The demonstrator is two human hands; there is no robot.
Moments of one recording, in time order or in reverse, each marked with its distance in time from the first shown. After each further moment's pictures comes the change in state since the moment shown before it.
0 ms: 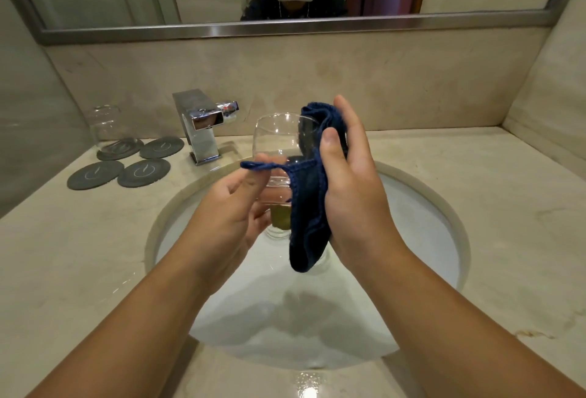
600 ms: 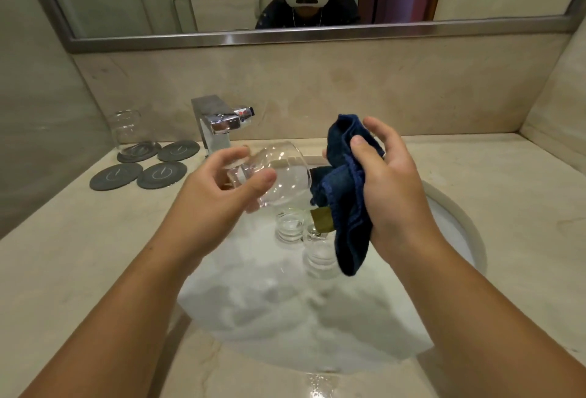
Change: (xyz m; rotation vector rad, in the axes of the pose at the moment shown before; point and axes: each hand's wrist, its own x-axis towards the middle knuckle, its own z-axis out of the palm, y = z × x) left_hand 0.004 0.021 -0.036 0.518 0.235 0.072; right_hand 0.019 0.006 -0.023 -0.020 0.112 0.131
